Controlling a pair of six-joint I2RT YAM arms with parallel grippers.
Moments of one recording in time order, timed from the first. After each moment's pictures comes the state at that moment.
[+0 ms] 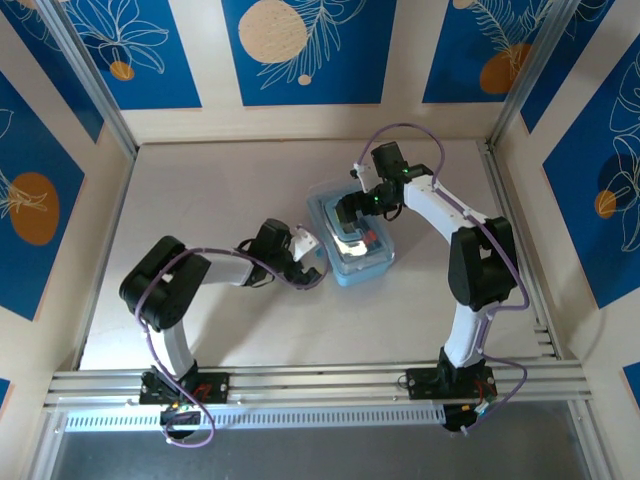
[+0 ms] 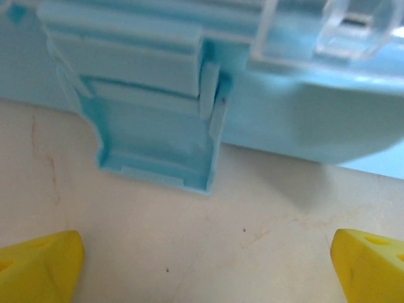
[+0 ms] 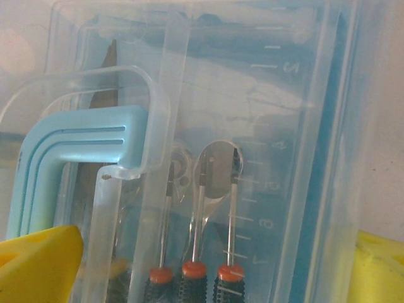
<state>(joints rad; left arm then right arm) -0.62 1.81 0.79 0.24 0.29 0.26 0.34 1.86 1.48 -0.73 -0.31 -0.03</state>
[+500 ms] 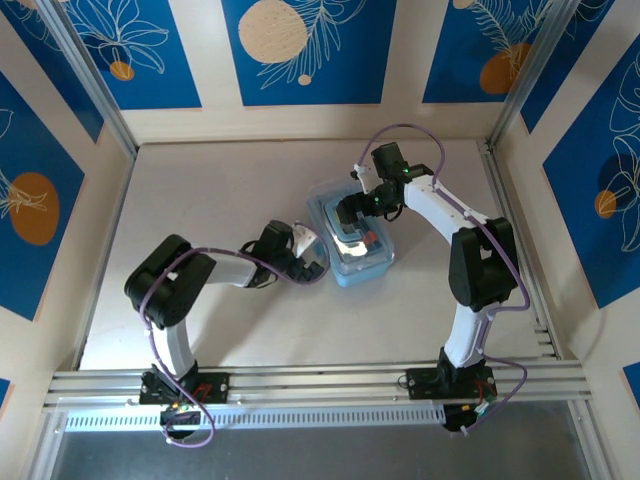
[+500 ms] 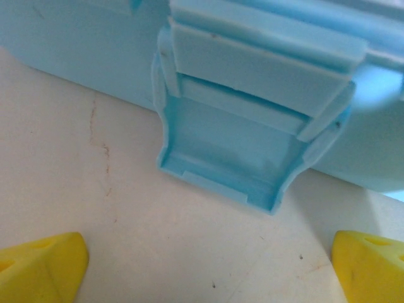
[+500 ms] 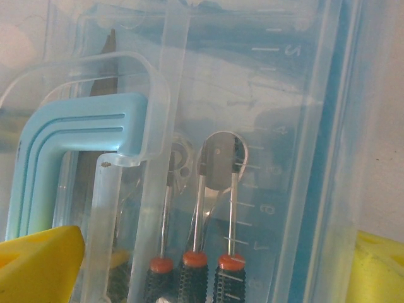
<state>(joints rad) -0.63 1.84 0.80 0.31 0.14 0.13 0.34 1.85 1.48 -0.75 -0.31 -0.03</state>
